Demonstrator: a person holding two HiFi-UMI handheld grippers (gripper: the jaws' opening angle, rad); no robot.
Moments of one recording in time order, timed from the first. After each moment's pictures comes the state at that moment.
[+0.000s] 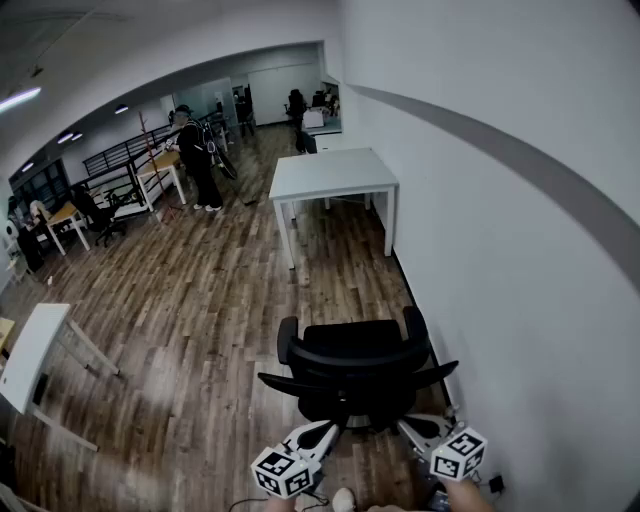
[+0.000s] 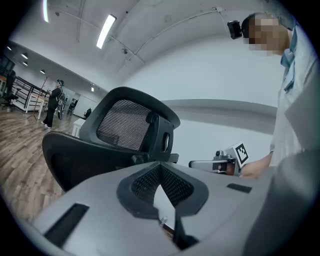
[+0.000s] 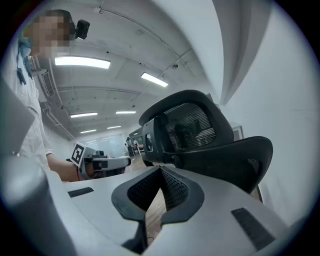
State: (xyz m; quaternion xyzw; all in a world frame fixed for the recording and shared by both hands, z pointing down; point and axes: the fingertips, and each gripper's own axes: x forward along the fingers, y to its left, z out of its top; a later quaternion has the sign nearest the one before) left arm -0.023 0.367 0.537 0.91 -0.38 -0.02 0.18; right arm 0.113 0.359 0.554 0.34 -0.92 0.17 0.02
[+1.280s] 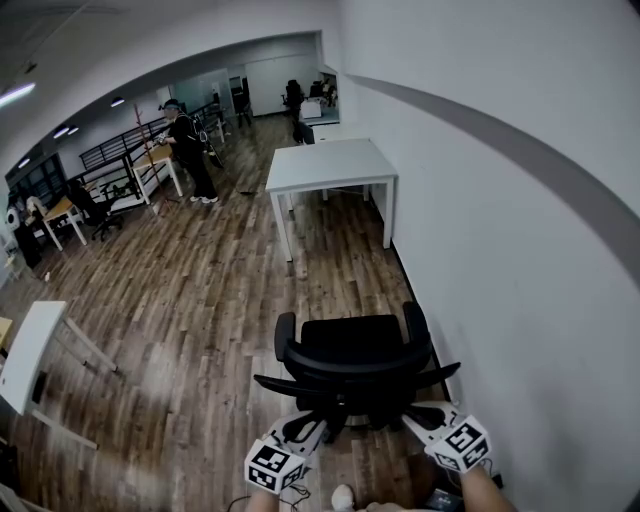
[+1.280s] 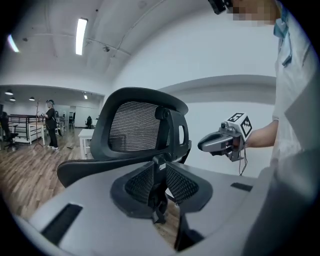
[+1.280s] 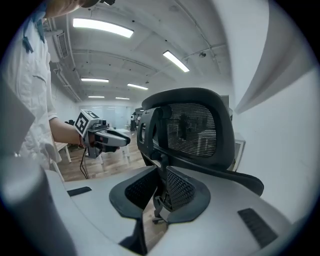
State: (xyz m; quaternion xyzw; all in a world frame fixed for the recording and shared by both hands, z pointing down) left arm -0.052 0.336 0.542 0.90 -0.41 0.11 0.10; right arm 0.117 0.330 0.547 0.32 -0.93 0.06 0.19
